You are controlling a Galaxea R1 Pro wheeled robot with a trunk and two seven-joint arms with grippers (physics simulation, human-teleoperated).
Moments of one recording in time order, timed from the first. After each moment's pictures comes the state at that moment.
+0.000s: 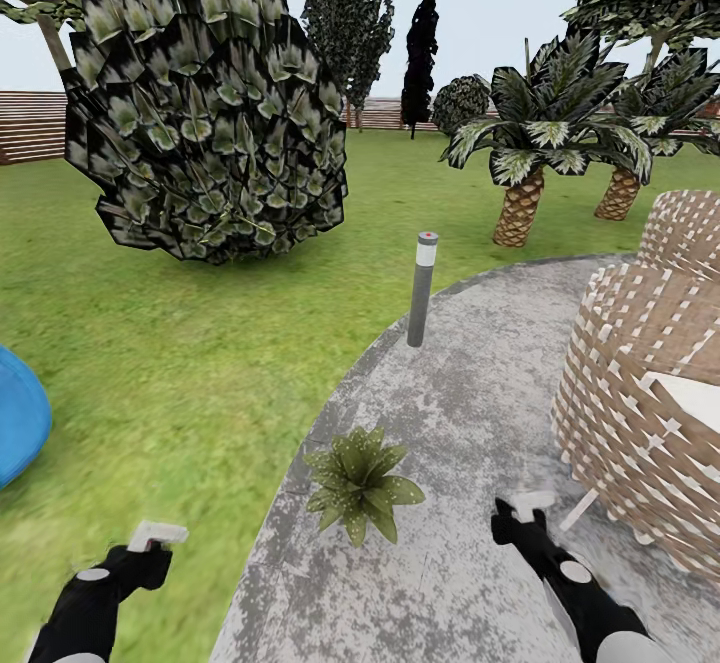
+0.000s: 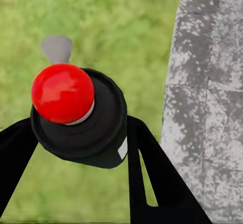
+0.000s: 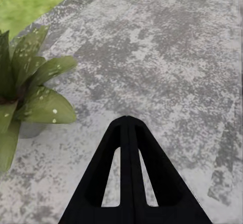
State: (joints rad) left arm -0.49 -0.04 0.95 -0.84 -1.04 0.12 -0.51; right arm -0.54 -0.10 -0.30 -0.39 0.28 -0.30 0.26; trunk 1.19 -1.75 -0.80
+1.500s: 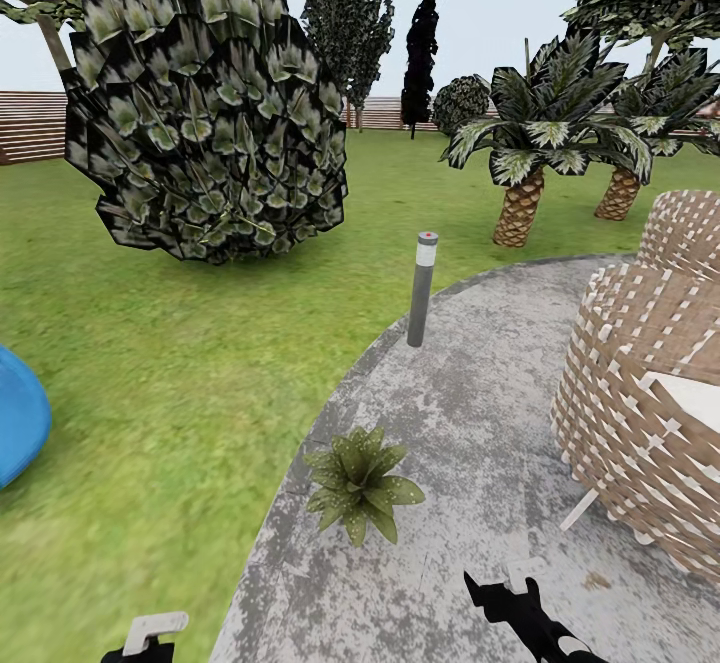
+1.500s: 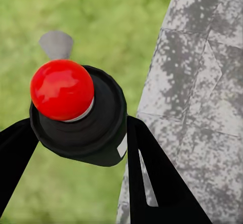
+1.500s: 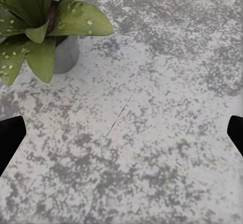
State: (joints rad) left arm -0.38 -0.03 1.18 -0.51 -1.03 -0.13 -0.26; right arm -0.55 -0.10 -0.30 -0.02 0.28 -0.47 0.24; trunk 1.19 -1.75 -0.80
